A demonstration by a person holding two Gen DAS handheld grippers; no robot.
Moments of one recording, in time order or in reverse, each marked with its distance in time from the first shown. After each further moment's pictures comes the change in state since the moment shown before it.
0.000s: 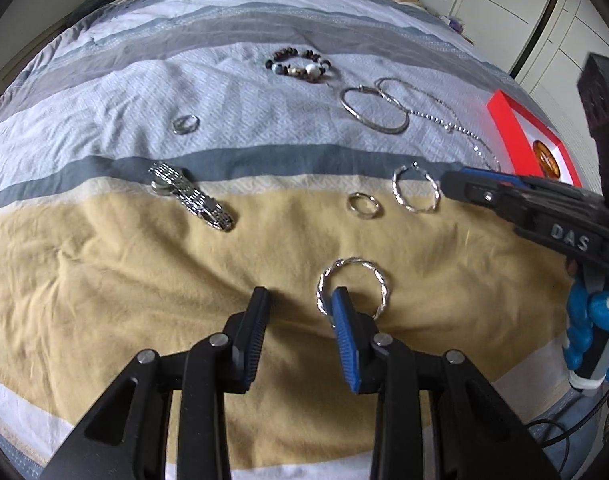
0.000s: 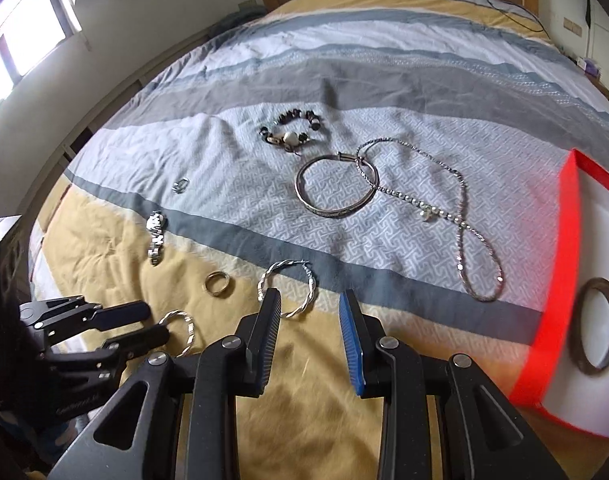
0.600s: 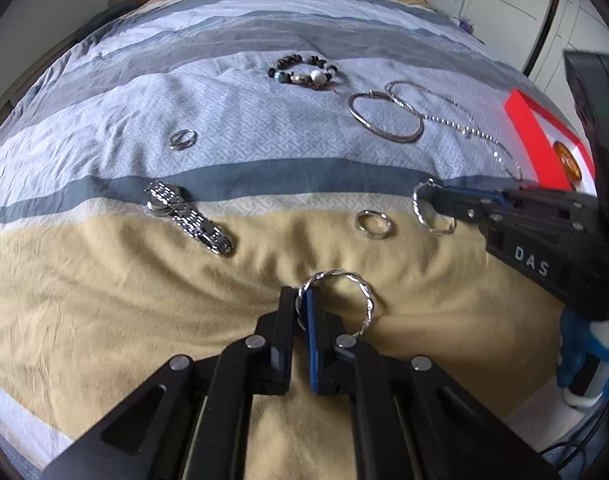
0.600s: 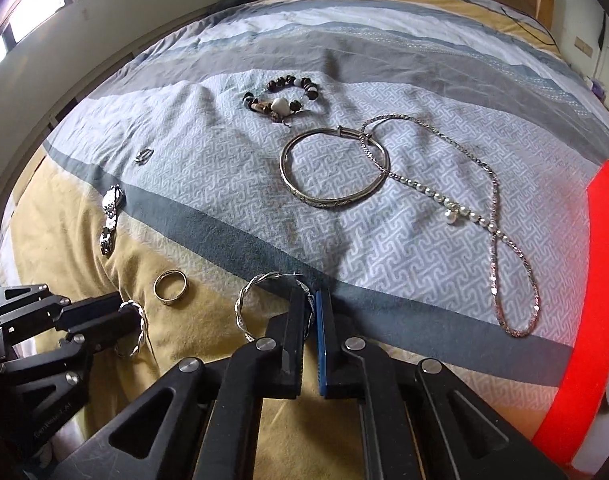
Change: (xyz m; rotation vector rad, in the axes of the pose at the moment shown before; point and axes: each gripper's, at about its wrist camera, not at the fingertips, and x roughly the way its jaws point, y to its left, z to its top) left arm 0.009 -0.010 0.011 -0.004 -0.046 0.080; right arm 0.045 0.005 0.002 -0.067 0.024 -0.074
